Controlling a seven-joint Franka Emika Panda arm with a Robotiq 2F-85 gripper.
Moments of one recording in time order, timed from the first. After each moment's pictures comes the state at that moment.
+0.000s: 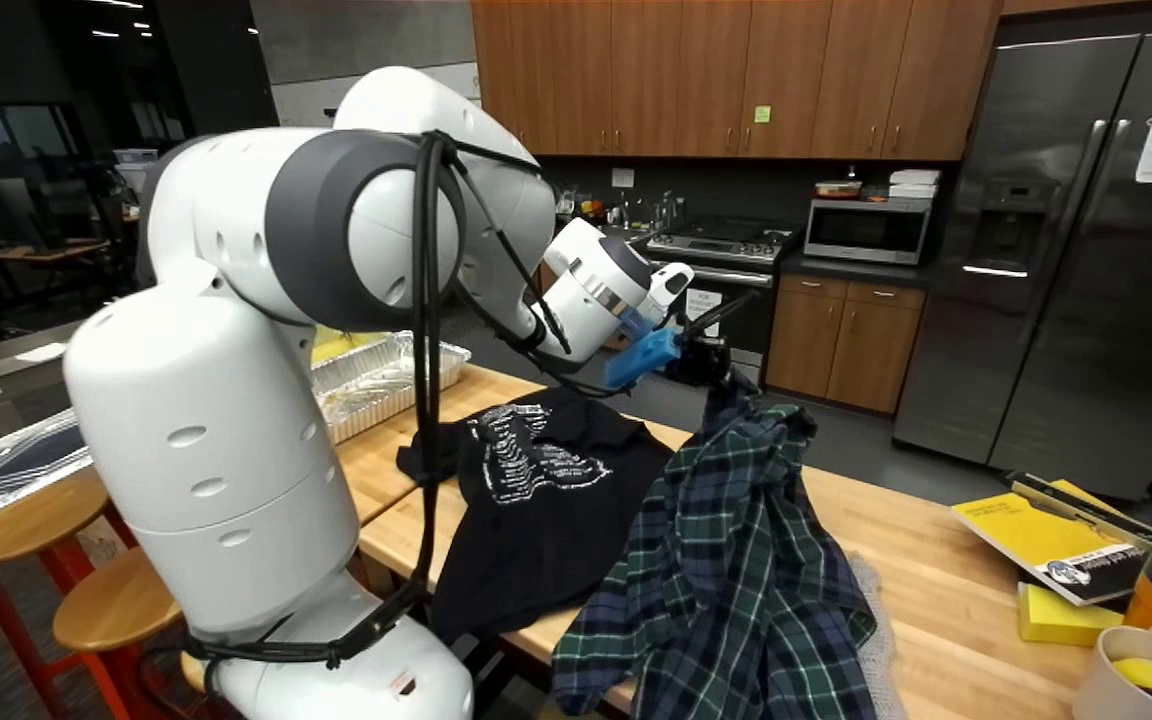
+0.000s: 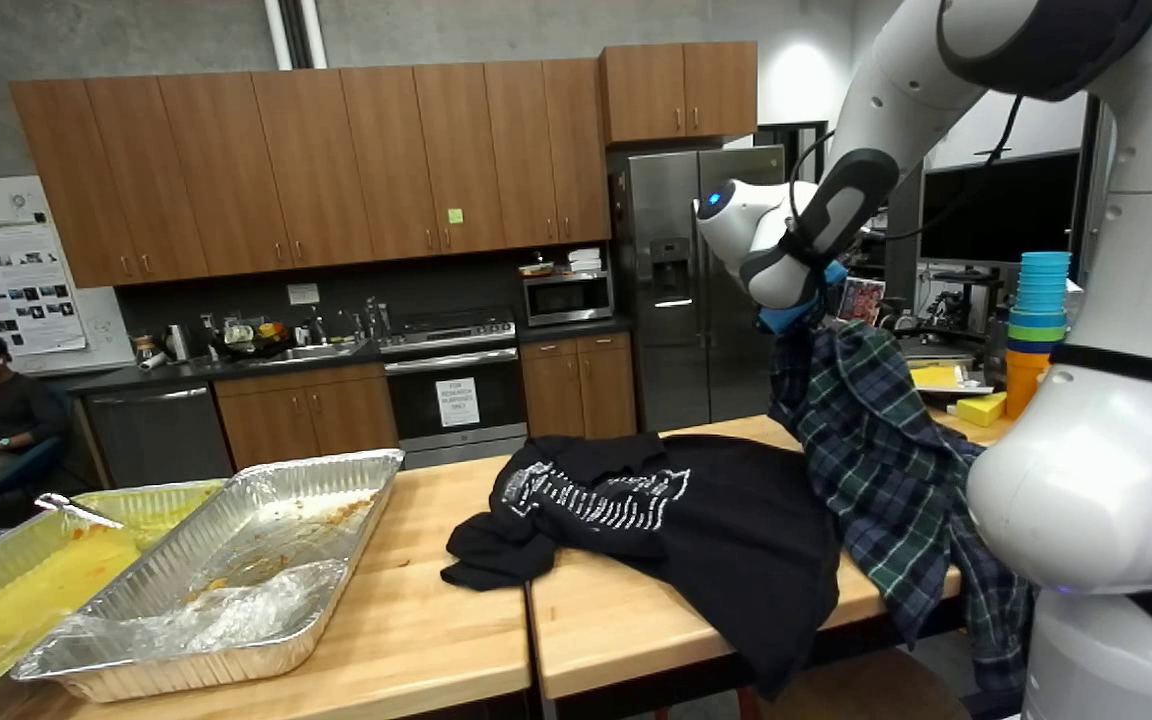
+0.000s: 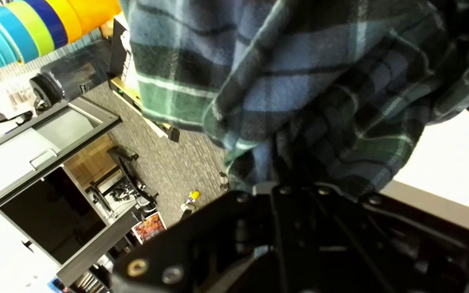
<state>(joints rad) -0.03 -0.07 -0.03 -2.18 -1.02 2.31 0.70</state>
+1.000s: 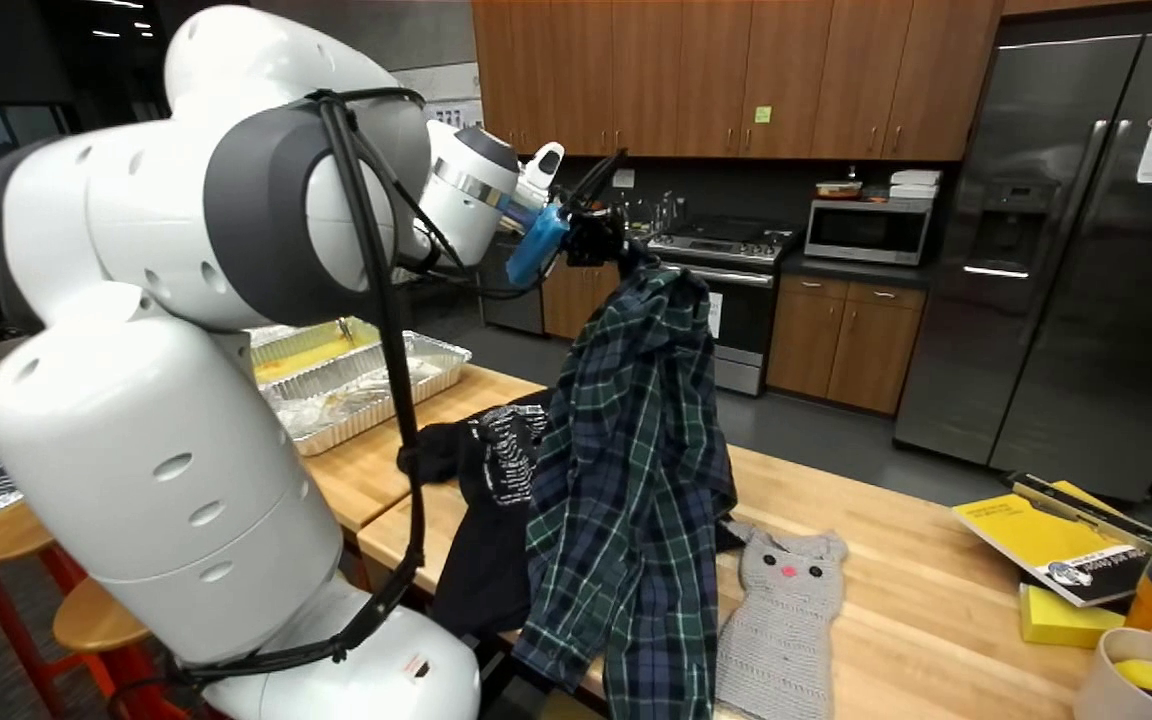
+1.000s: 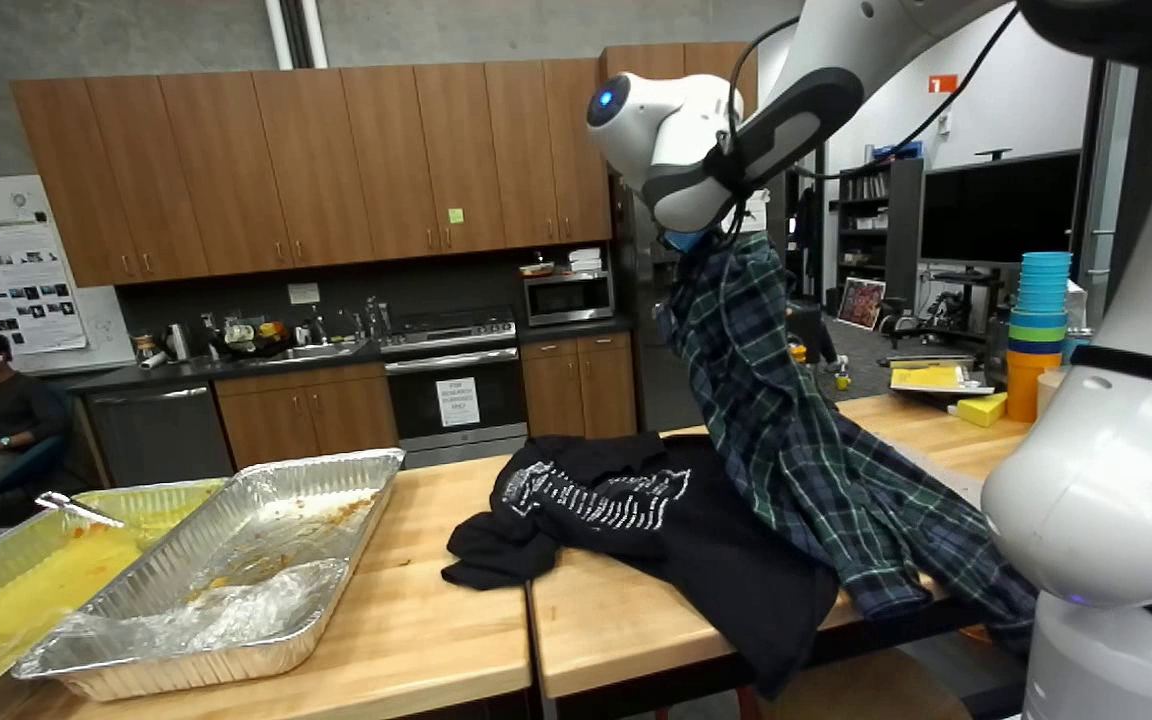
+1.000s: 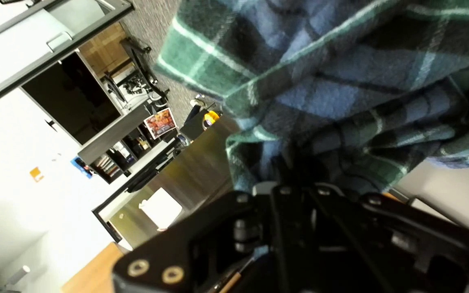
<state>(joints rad) 0.11 -0.18 0.19 -1.99 -1.05 2.08 0.65</state>
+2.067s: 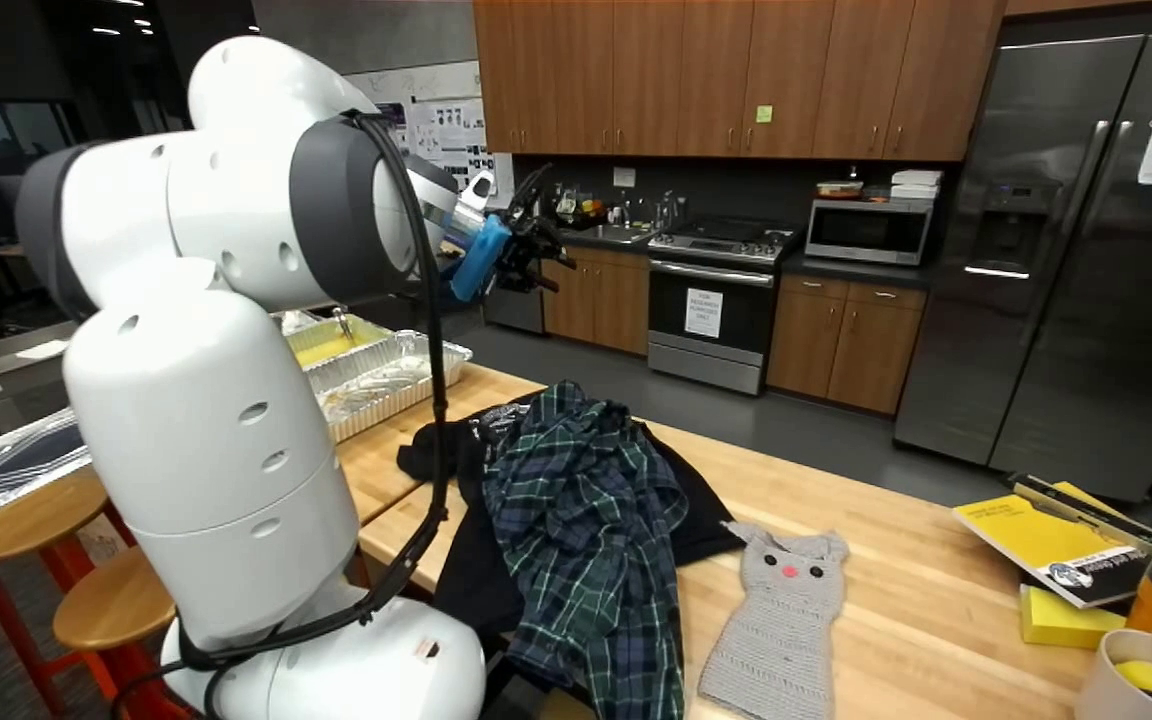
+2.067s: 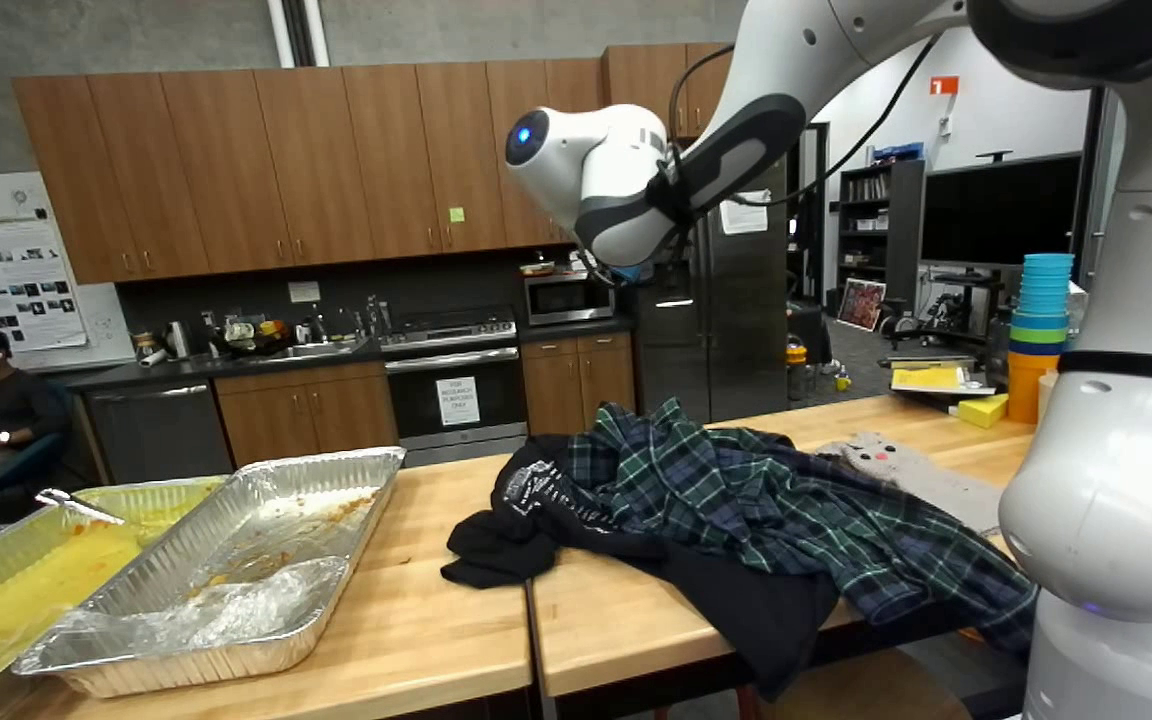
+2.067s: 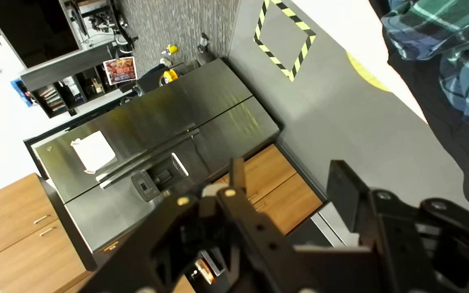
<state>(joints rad) 0.24 -0.07 0.28 -1.94 -1.09 2.01 0.54</state>
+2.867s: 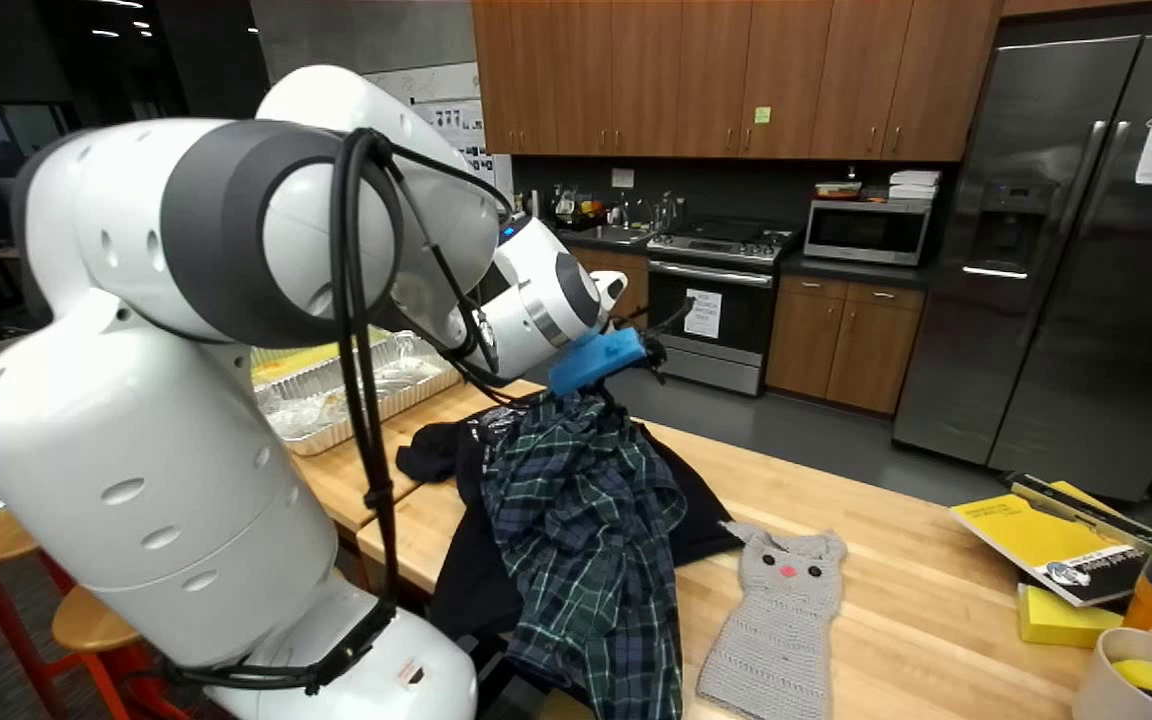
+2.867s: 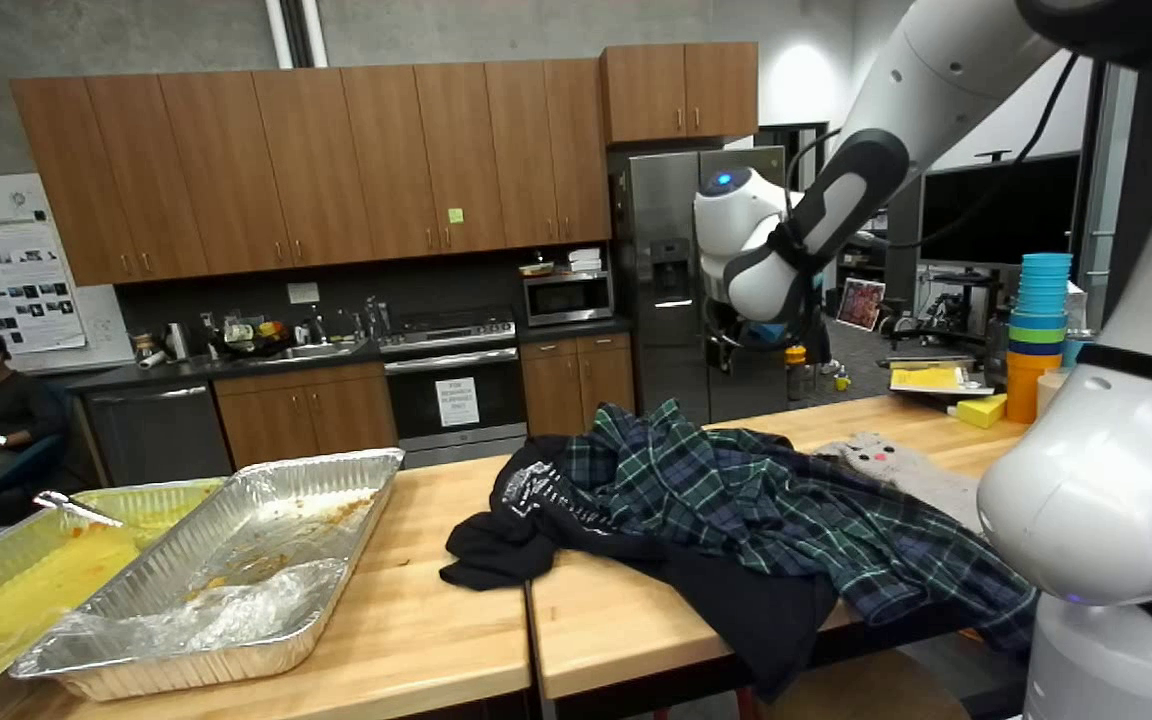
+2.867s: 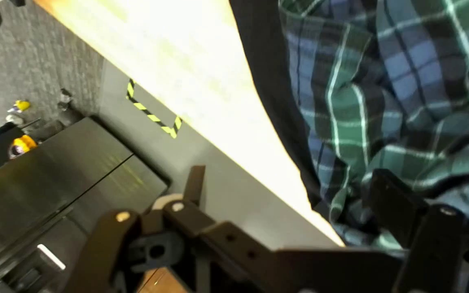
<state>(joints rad) 0.06 -0.21 -0.02 -2.40 -0.72 2.59 0.13</state>
